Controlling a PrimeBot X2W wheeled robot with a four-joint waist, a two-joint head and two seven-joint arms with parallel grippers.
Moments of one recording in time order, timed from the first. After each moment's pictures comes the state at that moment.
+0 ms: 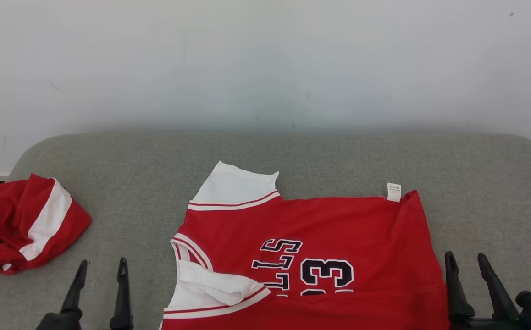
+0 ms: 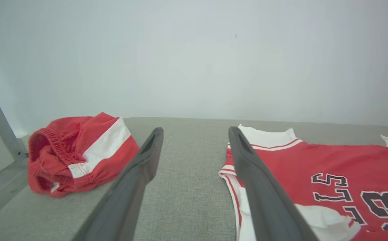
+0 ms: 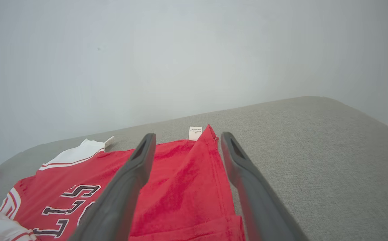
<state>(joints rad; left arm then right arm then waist) 0.00 0.22 -0.12 0.15 -0.29 0.04 -0.26 0.08 -0.18 -0.08 0.15 0.36 0.13 -0.21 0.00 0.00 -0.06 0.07</state>
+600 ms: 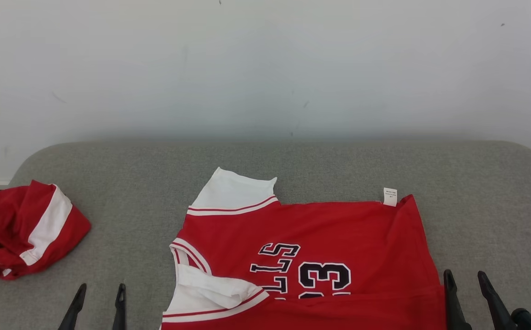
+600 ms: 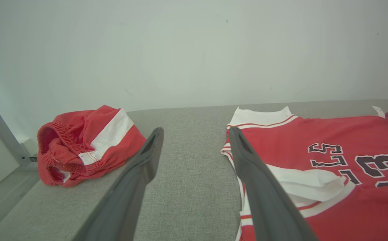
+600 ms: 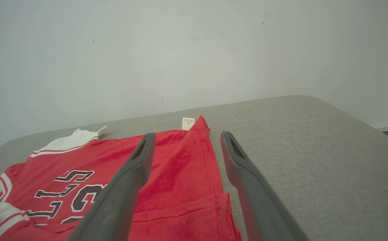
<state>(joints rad) 0.09 0.25 -0.09 0.14 -0.22 -0.03 -0.26 0.15 -0.13 -0.11 0.14 0.26 0.13 -0.23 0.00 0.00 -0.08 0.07</state>
